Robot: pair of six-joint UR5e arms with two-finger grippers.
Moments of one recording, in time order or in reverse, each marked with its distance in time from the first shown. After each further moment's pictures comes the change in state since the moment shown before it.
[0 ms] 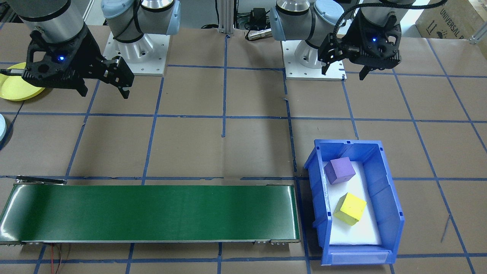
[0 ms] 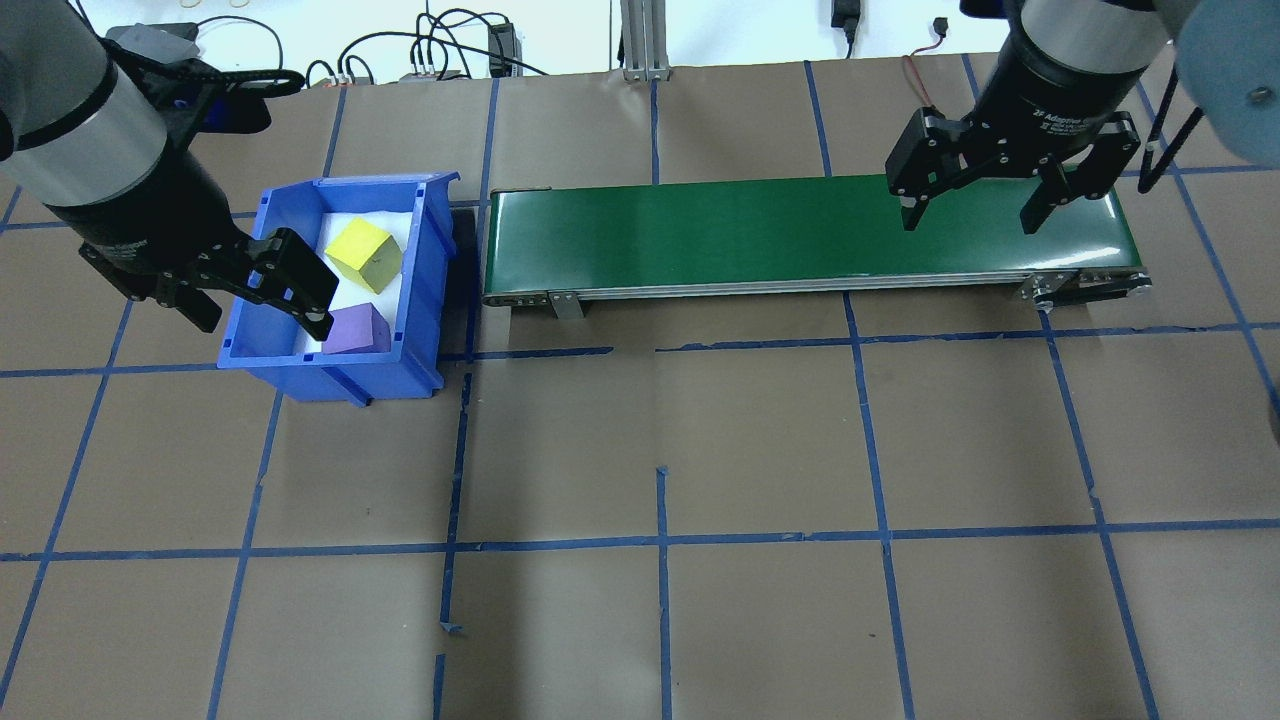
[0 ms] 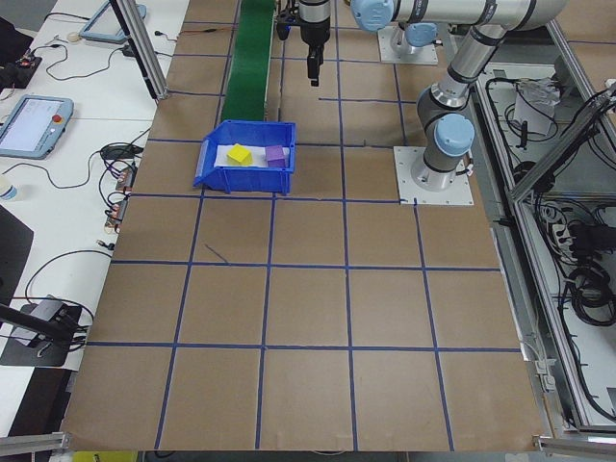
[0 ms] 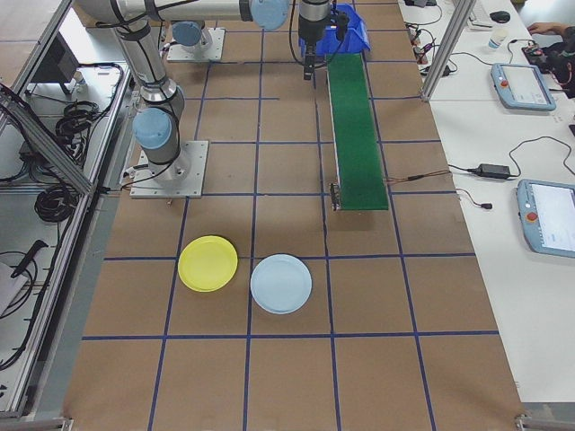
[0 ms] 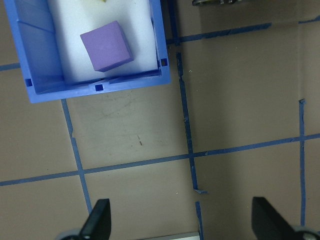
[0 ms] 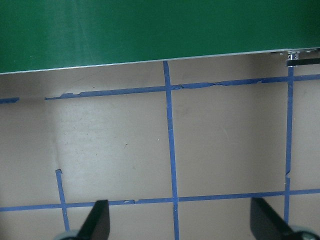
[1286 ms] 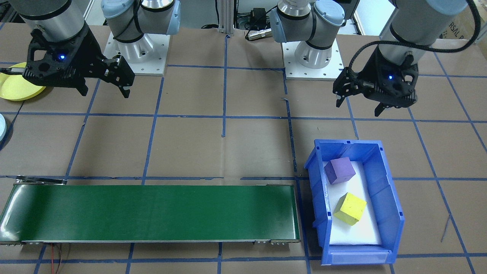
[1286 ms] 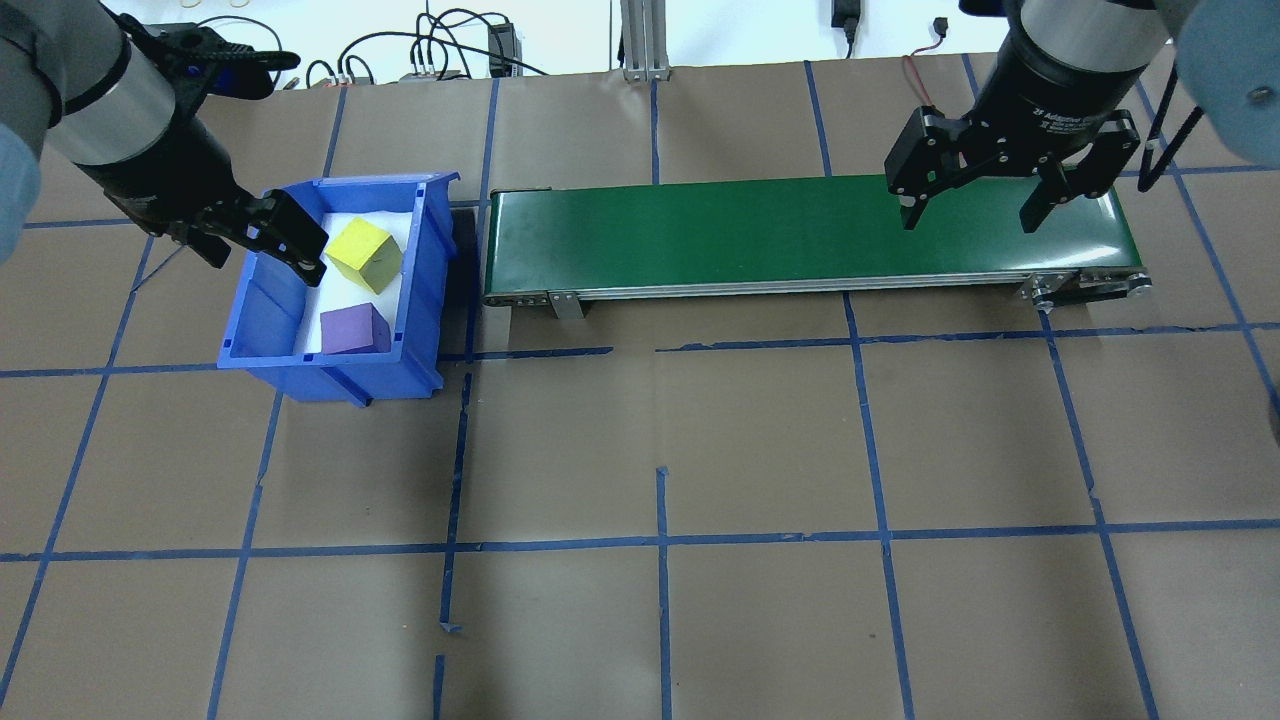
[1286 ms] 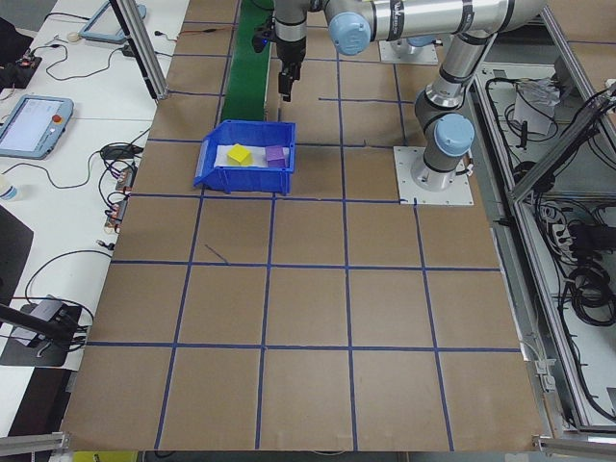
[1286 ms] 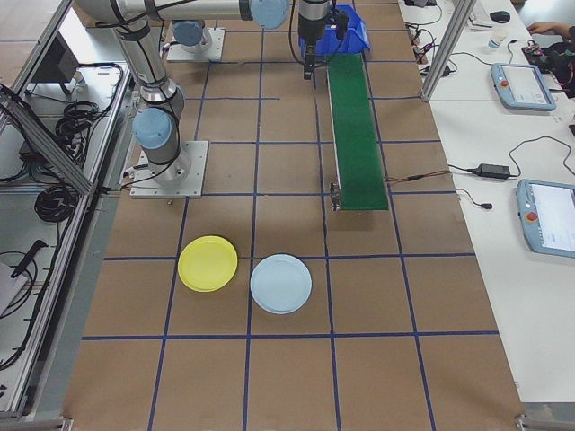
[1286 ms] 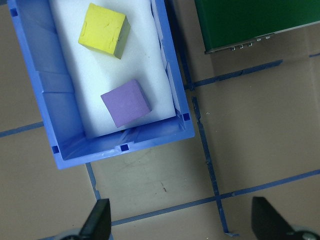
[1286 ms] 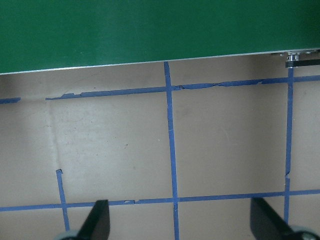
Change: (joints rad) left arm 0.071 -0.141 -0.003 0.216 -0.010 0.194; right arm 0.003 0.000 -0.001 0.000 -0.001 0.000
